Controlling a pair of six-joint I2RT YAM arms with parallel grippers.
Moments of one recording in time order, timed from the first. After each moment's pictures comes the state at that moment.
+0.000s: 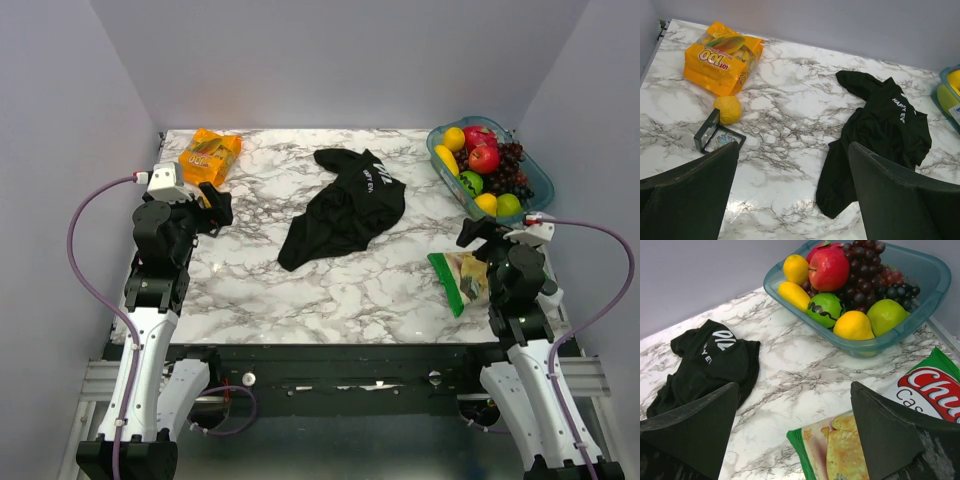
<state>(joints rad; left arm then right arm) -0.04 0.76 0.84 -0.22 0.06 -0.28 0.09 0.51 0.46 -0.06 0.29 0.31</state>
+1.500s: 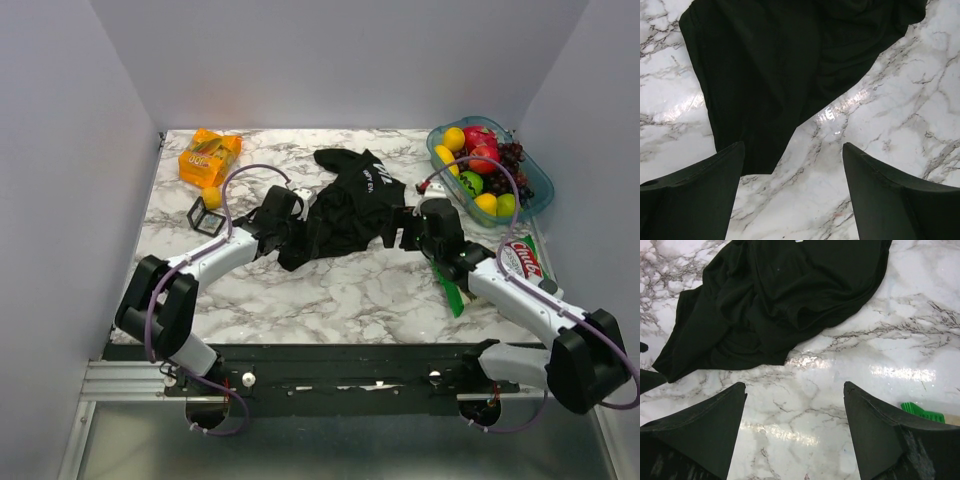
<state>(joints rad) -0.53 1.51 0.95 -0.27 0.15 -0.19 0.50 1.15 0.71 -0.08 0.13 0.37</state>
